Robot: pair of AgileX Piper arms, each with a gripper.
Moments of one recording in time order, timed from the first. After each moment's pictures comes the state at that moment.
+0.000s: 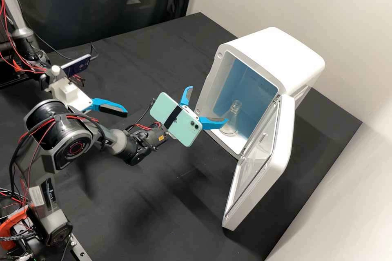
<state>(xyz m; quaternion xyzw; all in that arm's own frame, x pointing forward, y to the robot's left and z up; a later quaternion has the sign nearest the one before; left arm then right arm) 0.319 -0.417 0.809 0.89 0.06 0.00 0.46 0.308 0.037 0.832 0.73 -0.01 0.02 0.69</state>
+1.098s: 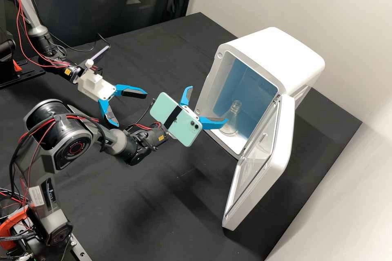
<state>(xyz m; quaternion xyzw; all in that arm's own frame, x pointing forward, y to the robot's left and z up) 0.292 -0.354 0.864 0.87 0.10 0.12 0.47 0.308 0.037 0.832 0.73 -0.01 0.02 0.69</state>
